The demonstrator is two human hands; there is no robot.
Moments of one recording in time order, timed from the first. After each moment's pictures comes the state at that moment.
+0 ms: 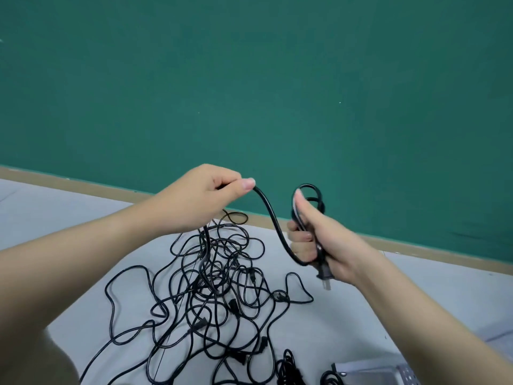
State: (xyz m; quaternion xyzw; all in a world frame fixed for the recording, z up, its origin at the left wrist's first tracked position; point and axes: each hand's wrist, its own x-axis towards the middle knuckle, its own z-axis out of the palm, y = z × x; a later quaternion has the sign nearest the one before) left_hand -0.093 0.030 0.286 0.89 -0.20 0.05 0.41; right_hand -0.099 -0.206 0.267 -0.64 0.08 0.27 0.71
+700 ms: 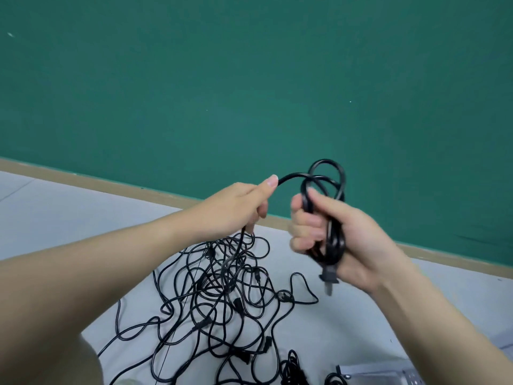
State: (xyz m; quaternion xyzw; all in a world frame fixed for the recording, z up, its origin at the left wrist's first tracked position) left_hand -0.077 0.003 0.261 0.88 -0.14 -0.06 0.46; right_hand -0.120 -0.191 0.298 -0.48 -0.02 0.27 0.83
